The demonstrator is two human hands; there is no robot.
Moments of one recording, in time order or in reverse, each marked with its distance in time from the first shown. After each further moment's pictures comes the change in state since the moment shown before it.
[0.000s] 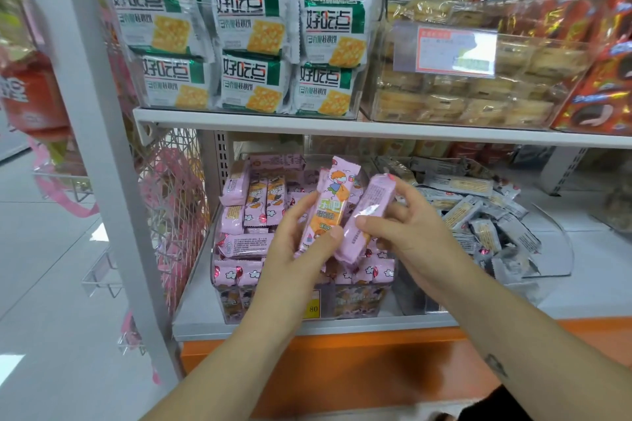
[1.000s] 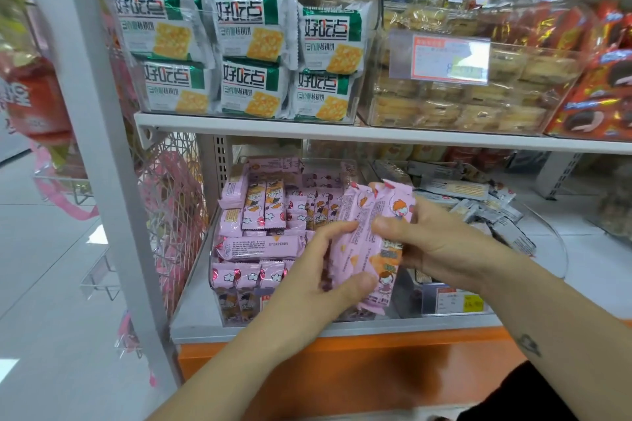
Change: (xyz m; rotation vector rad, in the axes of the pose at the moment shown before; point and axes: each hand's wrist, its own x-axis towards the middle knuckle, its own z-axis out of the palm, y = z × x) left_hand -0.016 0.008 0.001 0.400 -0.357 0.009; right_hand -0.007 -0.027 -0.021 -0.042 -0.389 0.102
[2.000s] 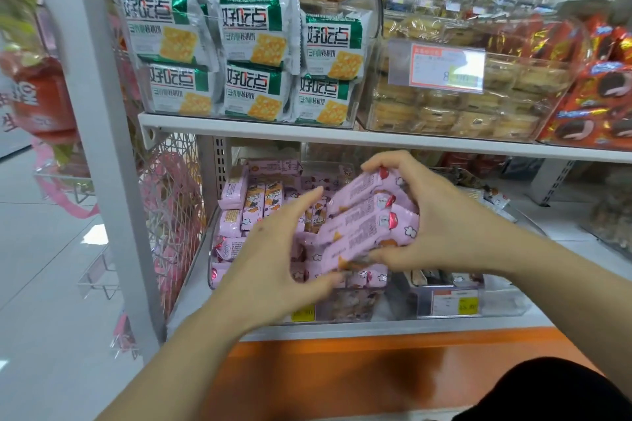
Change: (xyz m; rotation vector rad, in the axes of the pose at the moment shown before) left_hand 0.005 0.006 -0.042 0.639 0.143 0.205; right_hand 0.007 -0.015 0.001 -0.922 0.249 -0.571
